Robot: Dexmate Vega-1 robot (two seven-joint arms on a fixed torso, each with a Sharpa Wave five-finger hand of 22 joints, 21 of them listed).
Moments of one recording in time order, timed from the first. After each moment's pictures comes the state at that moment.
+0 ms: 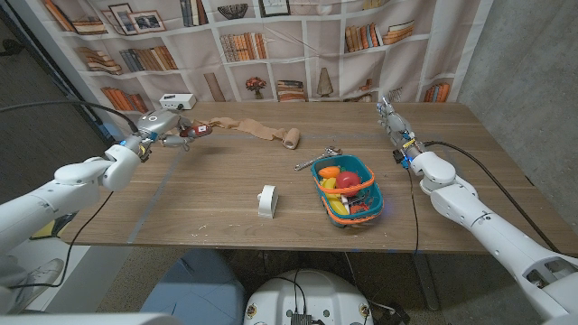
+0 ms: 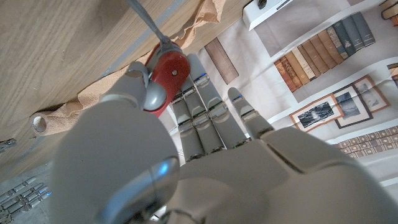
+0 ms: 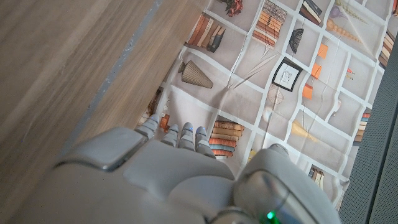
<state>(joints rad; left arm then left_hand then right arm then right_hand) 0.74 1.12 0.56 -1.33 0.59 -0.16 0.51 0.97 -0.03 0.53 -0.17 0.18 0.90 -0.08 0.44 0.21 0.96 -0.18 0.35 0.42 1.03 -0.24 0.45 0.21 0.36 0.03 0.26 0.19 -0.79 -0.61 -0.41 -1.32 0.47 0.30 0.00 0.24 0.10 -0.07 0.00 0.21 -0.04 0.01 0.19 0.18 -0.07 0.05 0.21 0.19 -0.17 -0.01 0.19 0.19 -0.13 0.12 0.18 0.16</state>
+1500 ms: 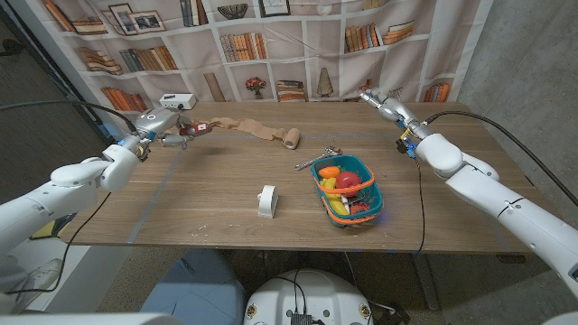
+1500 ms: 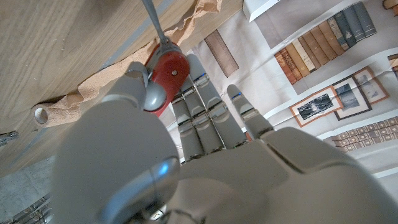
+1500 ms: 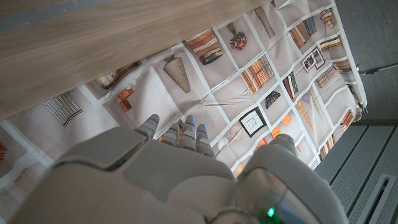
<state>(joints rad) 0.78 1.13 0.52 -1.36 0.59 -0.17 0.51 0.97 -0.03 0.51 -0.17 0.18 0.90 -0.09 0.43 0.21 0.97 -0.18 0.33 0.42 1.04 -0.24 0.42 0.22 0.43 0.04 0.29 0.19 -0.80 -0.81 -0.44 -1.63 0.09 0.14 -0.10 0.32 0.08 -0.05 -0.06 0.20 -0.01 0.02 0.20 0.18 0.02 0.04 0.23 0.20 -0.17 0.02 0.21 0.19 -0.14 0.15 0.19 0.17</state>
